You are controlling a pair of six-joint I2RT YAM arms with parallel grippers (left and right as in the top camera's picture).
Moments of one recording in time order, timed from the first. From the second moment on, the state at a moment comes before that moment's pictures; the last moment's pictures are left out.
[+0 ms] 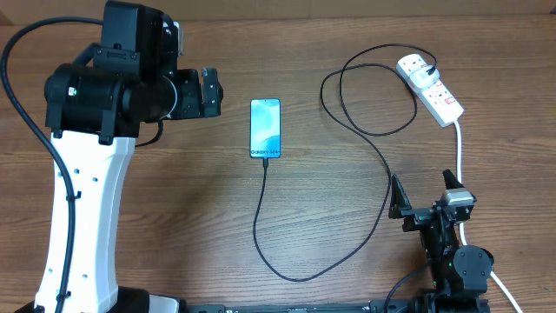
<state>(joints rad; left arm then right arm) -0.18 1.59 2.00 -1.43 0.06 -0.26 -0.04 0.01 0.02 -0.03 -0.14 0.02</state>
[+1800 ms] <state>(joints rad) -0.18 0.64 0.72 -0.59 0.09 -0.26 -0.04 0.01 0.02 -0.03 -0.14 0.02</state>
